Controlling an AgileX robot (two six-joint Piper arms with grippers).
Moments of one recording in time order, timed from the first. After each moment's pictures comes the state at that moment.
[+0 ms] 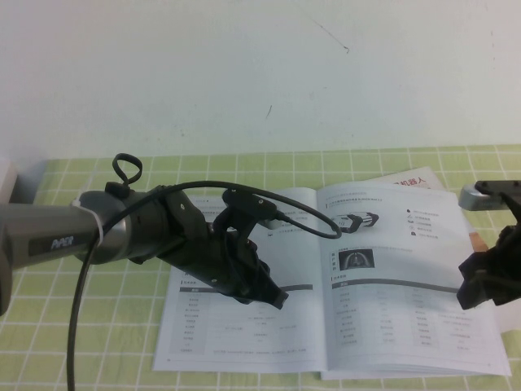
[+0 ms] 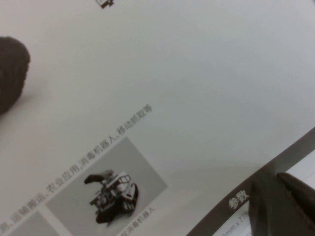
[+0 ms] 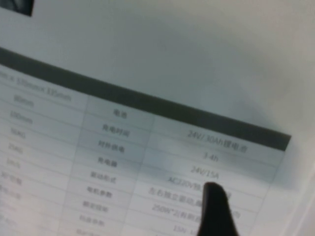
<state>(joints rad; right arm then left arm) 0.06 1.80 -1.04 0.40 0.82 -0.42 -0.46 1.96 -1.16 -0.81 0.50 0.85</state>
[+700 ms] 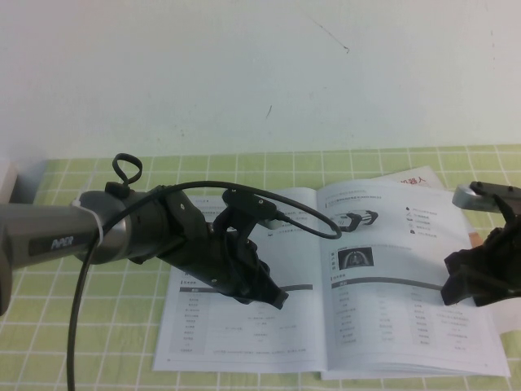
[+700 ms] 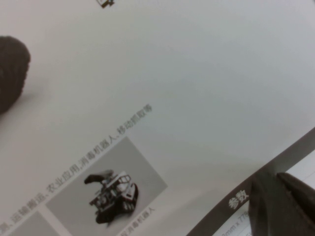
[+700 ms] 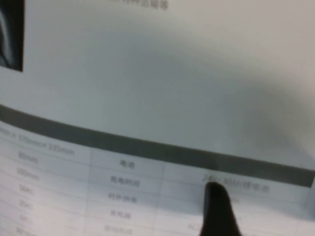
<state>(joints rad) 0.06 1.86 -1.04 0.52 0.76 -0.42 -0.46 1.96 -1.16 -0.81 0.50 0.85</state>
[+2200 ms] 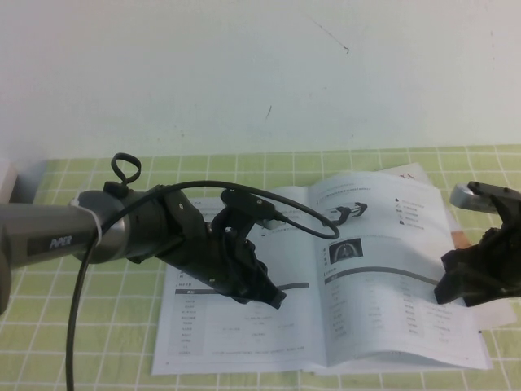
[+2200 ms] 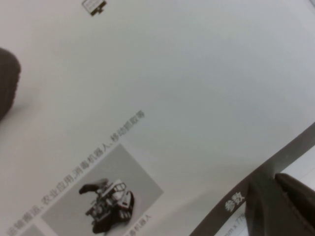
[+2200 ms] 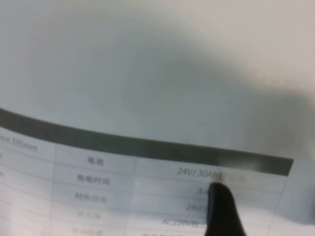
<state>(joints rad) 0.05 1.90 -1.05 0.62 0.78 -0.52 -0.46 1.96 -1.16 -0.80 0.50 0.85</state>
